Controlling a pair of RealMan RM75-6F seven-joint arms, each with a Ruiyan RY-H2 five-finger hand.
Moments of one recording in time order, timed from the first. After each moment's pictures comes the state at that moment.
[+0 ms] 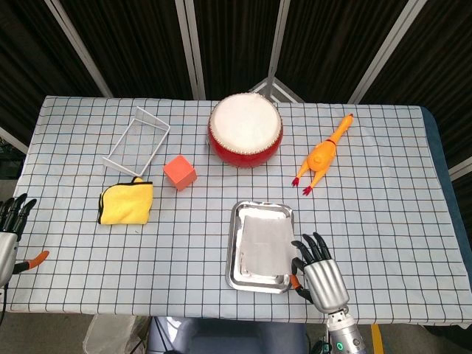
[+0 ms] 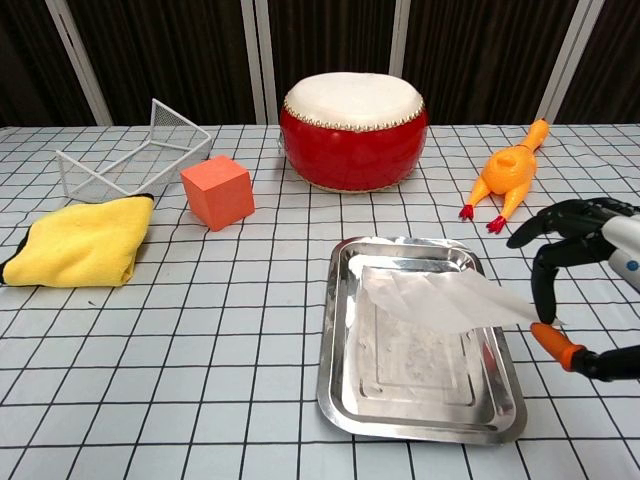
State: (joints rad) left arm -0.09 -1.14 -0.05 -1.55 1.52 1.54 0.07; right arm 0.13 -1.61 -0.04 -1.76 -1.67 1.44 -0.50
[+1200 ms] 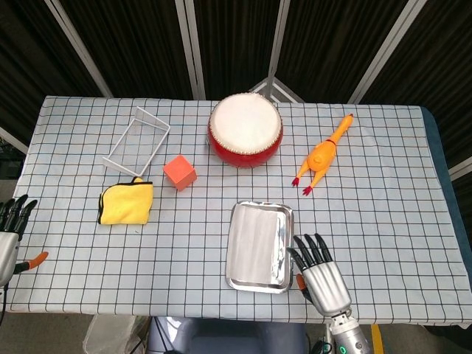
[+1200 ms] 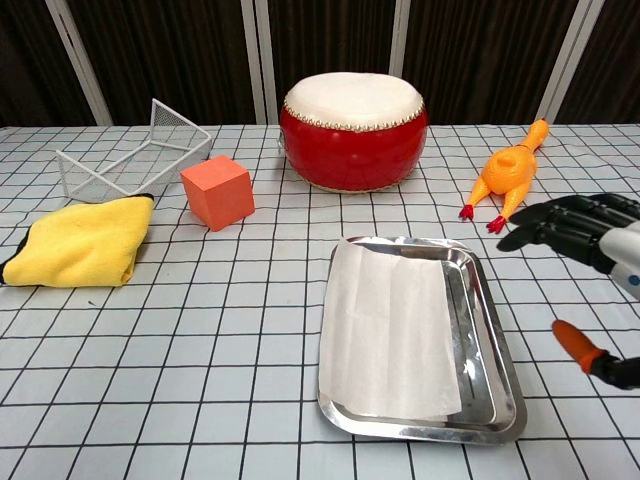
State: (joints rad) left arm -0.09 -1.13 -0.05 -1.56 1.50 1.51 0.10; right arm 0.13 -1.51 -0.05 -1.84 -1.65 1.39 -0.67
